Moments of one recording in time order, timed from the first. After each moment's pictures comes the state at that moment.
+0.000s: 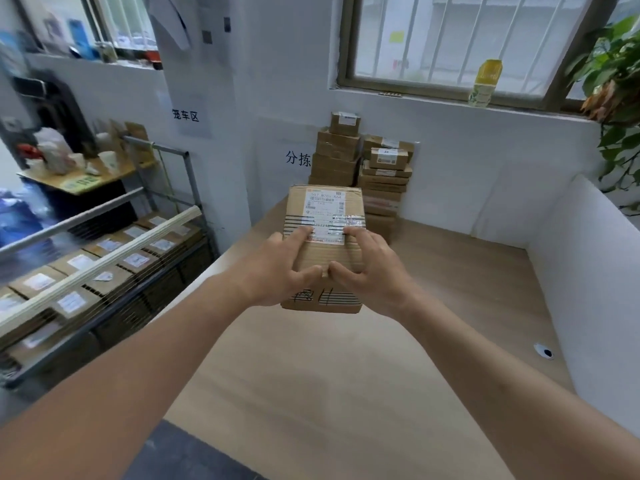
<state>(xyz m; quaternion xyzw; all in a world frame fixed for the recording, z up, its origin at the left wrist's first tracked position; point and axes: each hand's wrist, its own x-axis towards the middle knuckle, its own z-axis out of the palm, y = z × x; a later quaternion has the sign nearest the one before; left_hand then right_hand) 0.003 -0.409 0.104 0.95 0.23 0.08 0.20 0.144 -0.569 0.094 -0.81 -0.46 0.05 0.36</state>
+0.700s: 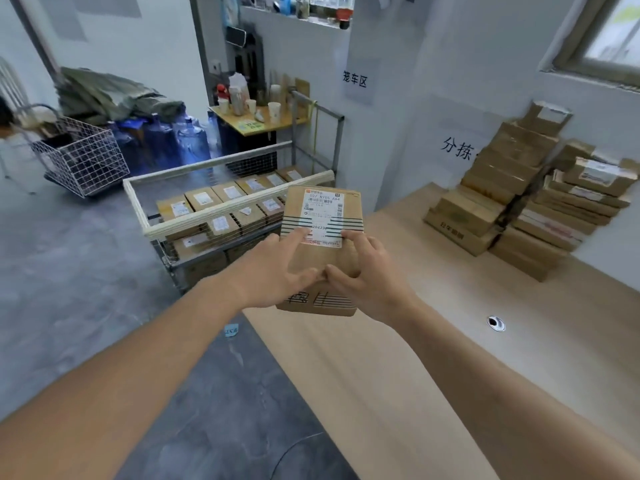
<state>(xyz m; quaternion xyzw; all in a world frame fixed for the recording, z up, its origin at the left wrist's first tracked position) -0.214 -0.299 0.040 0.86 0.45 0.10 0.23 -0.017 -0.387 0.040 -0.69 -0.62 0.19 0.32</state>
